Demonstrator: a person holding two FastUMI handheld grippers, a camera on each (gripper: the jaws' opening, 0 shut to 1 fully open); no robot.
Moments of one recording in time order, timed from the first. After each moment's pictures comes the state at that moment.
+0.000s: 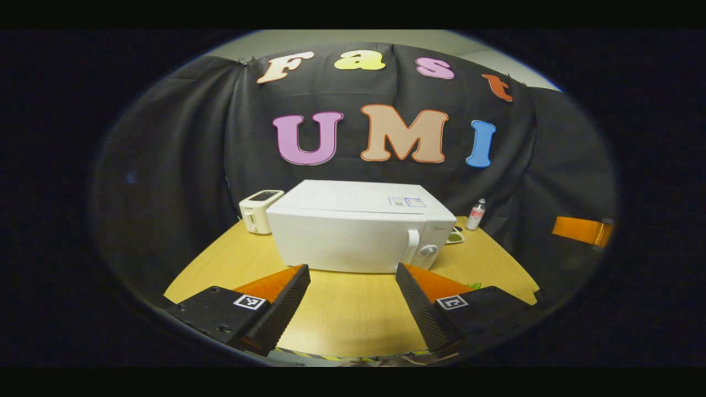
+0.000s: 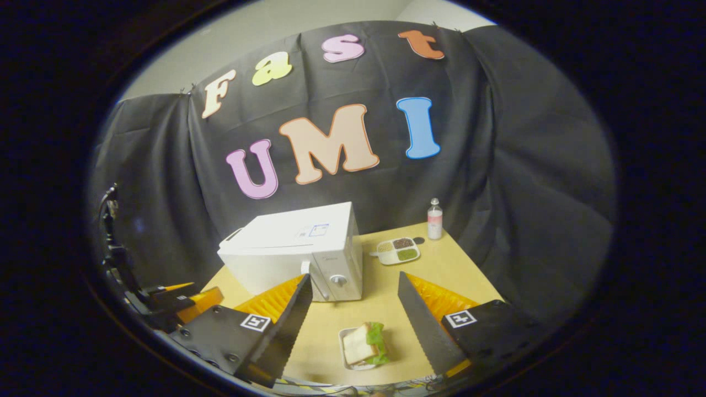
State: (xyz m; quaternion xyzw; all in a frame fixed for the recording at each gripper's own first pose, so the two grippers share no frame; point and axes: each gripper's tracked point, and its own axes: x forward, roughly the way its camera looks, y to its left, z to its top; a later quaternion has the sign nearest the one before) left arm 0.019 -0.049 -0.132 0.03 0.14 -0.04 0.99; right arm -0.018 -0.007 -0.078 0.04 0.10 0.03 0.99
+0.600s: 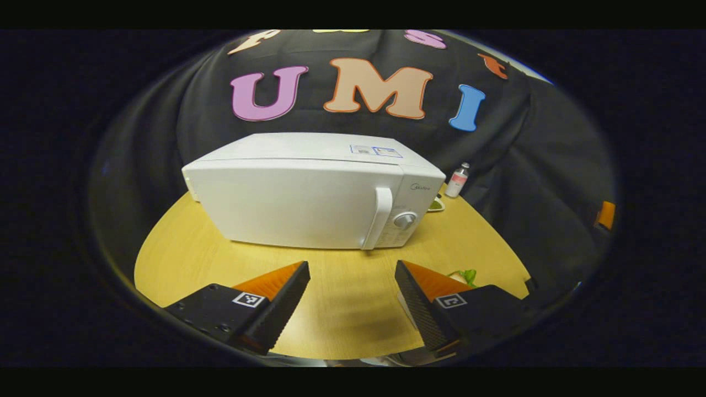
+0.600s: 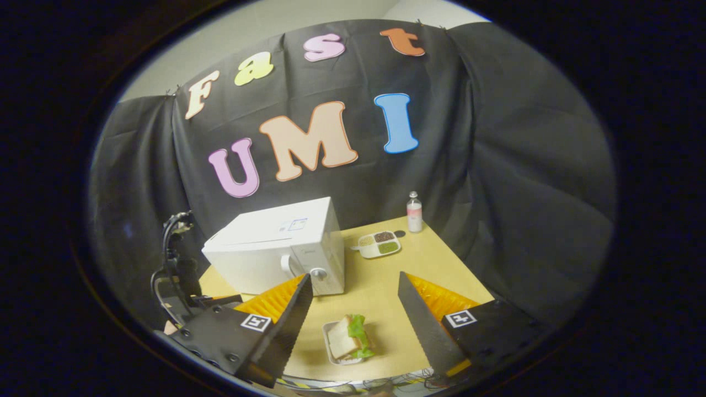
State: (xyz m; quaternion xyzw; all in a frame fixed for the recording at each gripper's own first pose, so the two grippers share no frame) left arm 0.084 -0.112 -0.213 0.02 0.25 -0.11 0.96; right arm -0.028 -0.052 -0.085 0.04 0.10 -0.02 0.99
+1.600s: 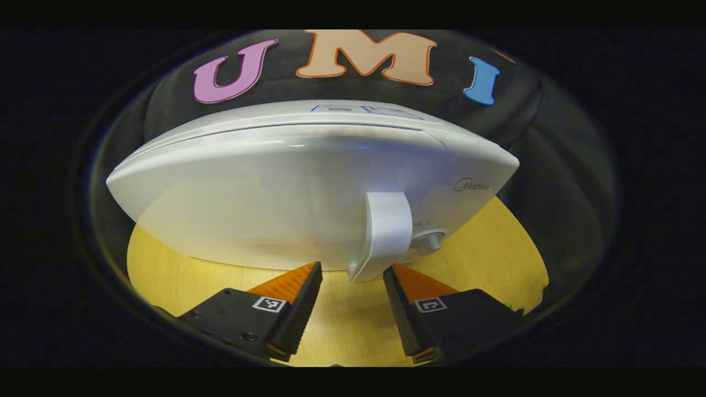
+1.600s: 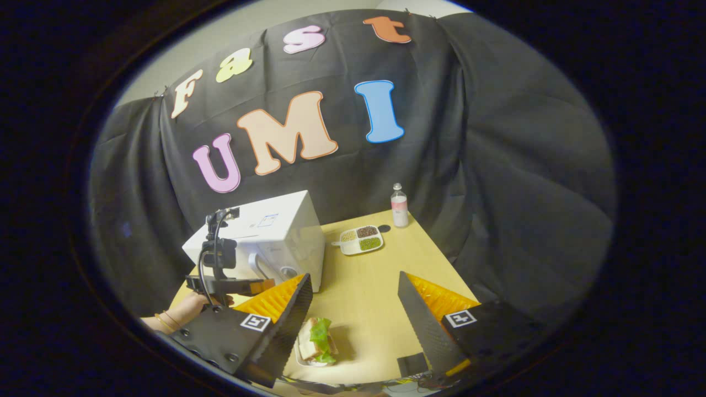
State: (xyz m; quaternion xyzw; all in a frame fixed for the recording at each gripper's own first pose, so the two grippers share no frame) left arm 0.190 -0.144 -0.275 0.04 0.32 -0.11 0.94; right arm 0.011 -0.120 -0.099 0.04 0.13 -0.02 0.99
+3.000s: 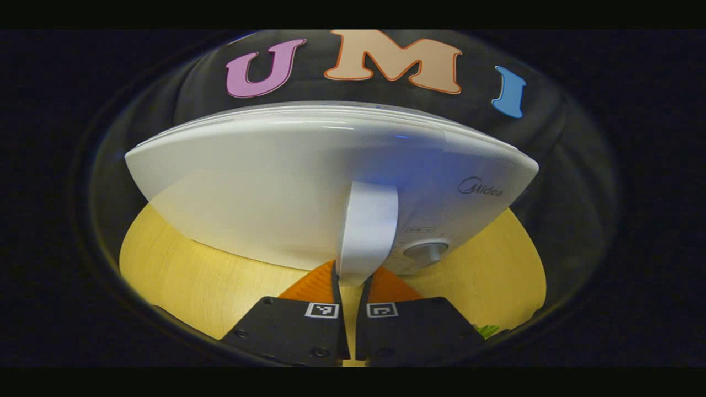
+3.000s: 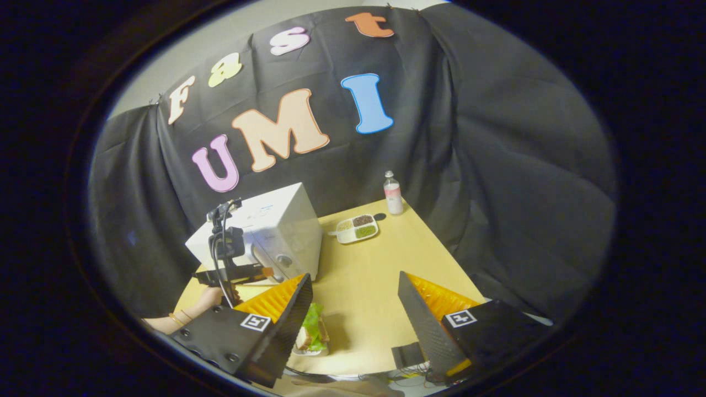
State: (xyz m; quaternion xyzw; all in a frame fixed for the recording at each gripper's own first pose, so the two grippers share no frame) left arm 0.197 -0.151 -0.283 0.00 0.28 -0.03 0.96; right arm -0.024 -0.143 -0.126 0.06 0.15 -0.02 0.99
